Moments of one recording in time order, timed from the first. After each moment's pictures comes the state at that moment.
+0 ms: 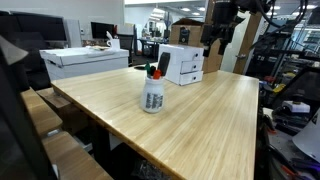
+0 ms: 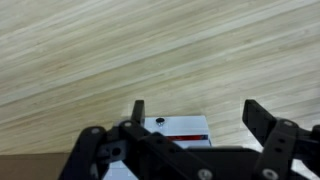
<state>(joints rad) -0.02 -0.41 0.19 -2.50 0.00 2.11 0.57</state>
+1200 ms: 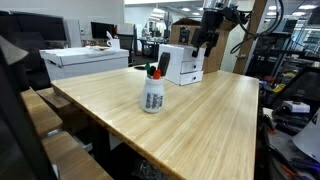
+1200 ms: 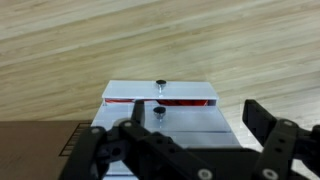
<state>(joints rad) -0.02 -0.29 0.06 -2.46 0.01 2.28 0.35</state>
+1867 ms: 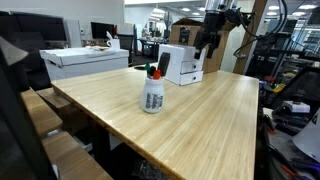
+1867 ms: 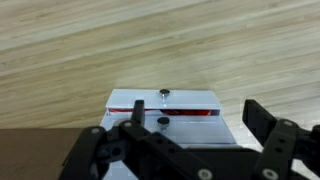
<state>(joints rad) -0.02 -0.31 0.06 -2.49 0.01 2.28 0.35</state>
